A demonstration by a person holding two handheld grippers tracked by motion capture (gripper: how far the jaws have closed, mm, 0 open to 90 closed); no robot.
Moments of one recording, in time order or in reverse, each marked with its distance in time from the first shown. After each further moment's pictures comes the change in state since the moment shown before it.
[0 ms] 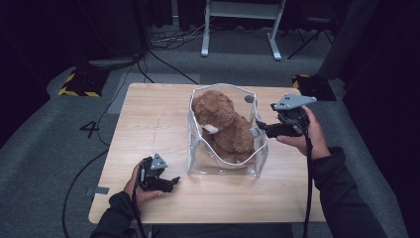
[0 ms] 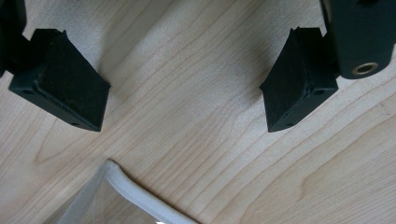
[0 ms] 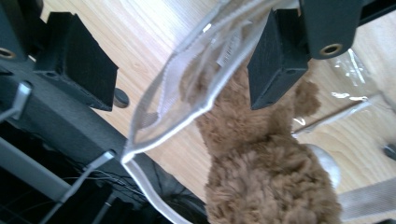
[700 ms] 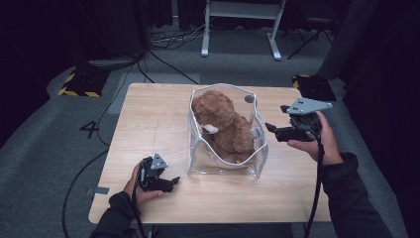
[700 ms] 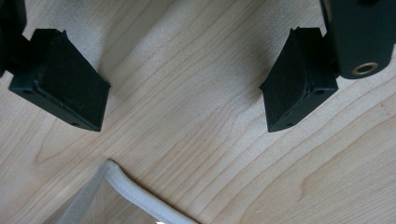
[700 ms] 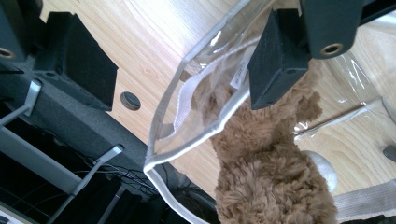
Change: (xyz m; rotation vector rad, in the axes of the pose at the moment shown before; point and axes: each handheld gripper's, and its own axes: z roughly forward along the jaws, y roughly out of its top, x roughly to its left) left arm 0.000 0.000 0.000 0.000 0.000 0.000; right arm -0.005 -0.015 -0.025 -0.036 -0.022 0.004
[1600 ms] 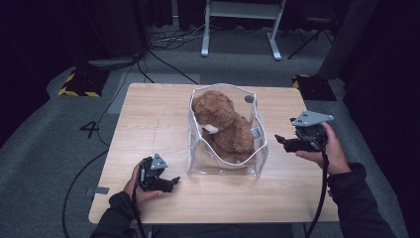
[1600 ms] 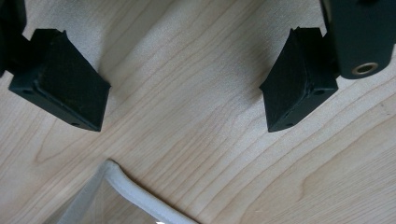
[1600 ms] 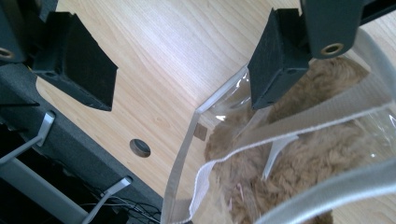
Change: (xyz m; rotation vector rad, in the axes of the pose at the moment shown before) left arm 0.000 0.000 0.000 0.000 0.000 0.000; right arm -0.006 -0.047 0.004 0.120 -0.044 -0.011
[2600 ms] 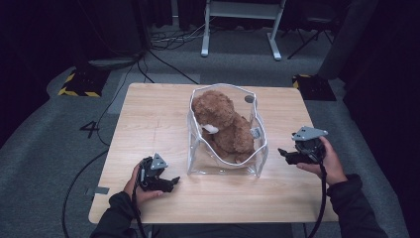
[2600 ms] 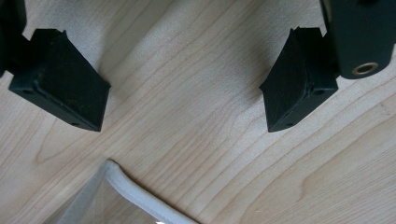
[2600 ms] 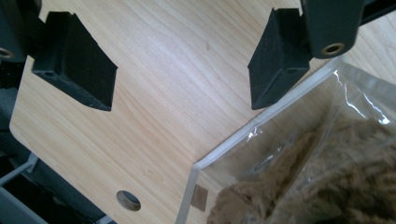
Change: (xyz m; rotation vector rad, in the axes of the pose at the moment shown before) left arm 0.000 0.000 0.000 0.000 0.000 0.000; right arm 0.001 -0.059 0.030 0.084 0.005 0.008
